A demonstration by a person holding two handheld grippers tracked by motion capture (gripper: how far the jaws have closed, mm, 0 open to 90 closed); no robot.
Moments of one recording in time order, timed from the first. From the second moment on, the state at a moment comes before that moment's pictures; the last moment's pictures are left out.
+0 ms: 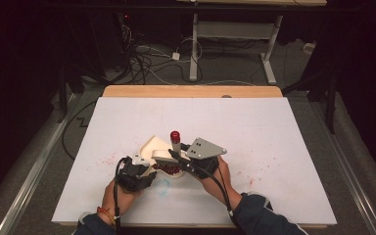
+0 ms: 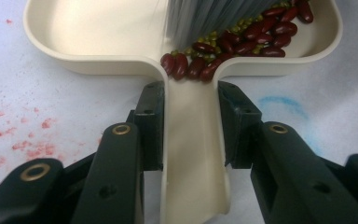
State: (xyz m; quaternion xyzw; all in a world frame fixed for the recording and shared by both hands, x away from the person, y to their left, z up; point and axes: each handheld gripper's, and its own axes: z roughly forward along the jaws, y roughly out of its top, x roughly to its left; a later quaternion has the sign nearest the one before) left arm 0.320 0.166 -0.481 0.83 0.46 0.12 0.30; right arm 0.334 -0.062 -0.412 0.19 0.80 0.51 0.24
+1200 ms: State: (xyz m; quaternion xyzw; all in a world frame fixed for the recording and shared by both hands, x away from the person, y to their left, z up) left arm 0.322 0.168 -0.486 0.83 0.45 0.12 0.30; right arm 0.368 -0.111 -0.391 0.24 0.78 0.52 0.27
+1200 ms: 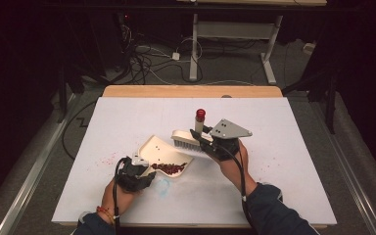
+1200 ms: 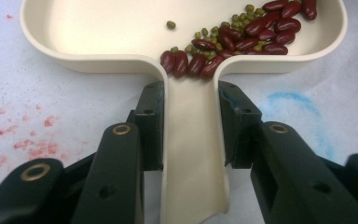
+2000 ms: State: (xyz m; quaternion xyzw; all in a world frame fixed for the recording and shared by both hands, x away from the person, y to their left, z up) left arm 0.325 0.184 -0.486 0.82 0.47 0.12 0.29; right arm 0.328 -0.211 -0.353 0.22 0.79 0.51 0.26
